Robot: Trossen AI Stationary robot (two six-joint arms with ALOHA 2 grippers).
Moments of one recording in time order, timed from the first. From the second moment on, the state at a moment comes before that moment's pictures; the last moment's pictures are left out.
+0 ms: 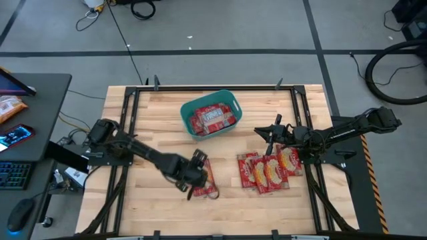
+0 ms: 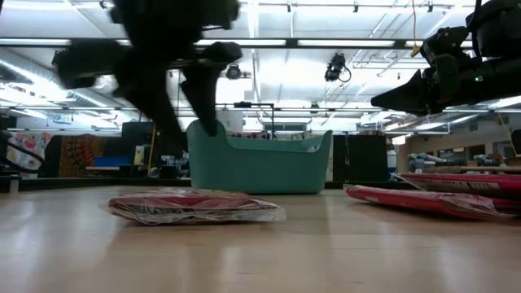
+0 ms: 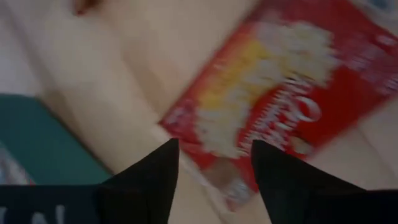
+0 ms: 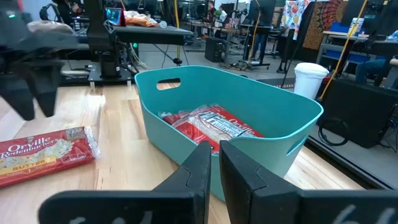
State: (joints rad) left arm -0.40 1.80 1.25 -0.68 -0.37 0.30; right arm 0.06 0.86 0.01 0.79 0.44 -0.06
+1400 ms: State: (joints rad) left arm -0.48 1.86 1.02 -0.41 -0.37 0.51; right arm 0.06 0.86 0.01 0.79 0.44 -0.06
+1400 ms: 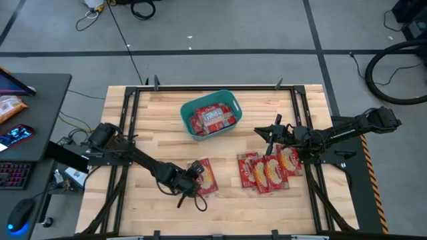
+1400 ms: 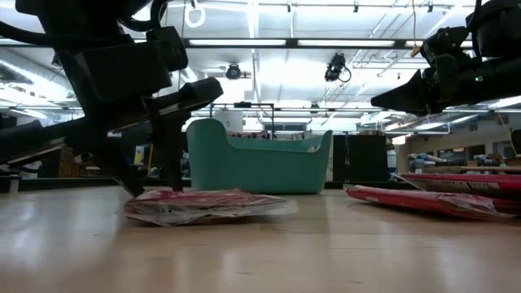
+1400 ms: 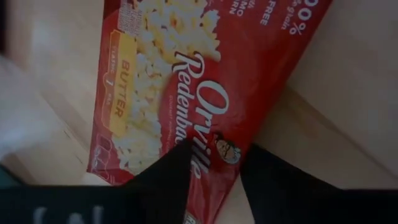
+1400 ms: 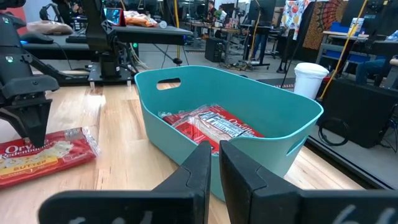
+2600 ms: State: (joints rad) left arm -0.48 1.85 1.34 -0.76 -0.92 0.35; right arm 0.06 0.86 0.01 0.79 0.44 -0.06
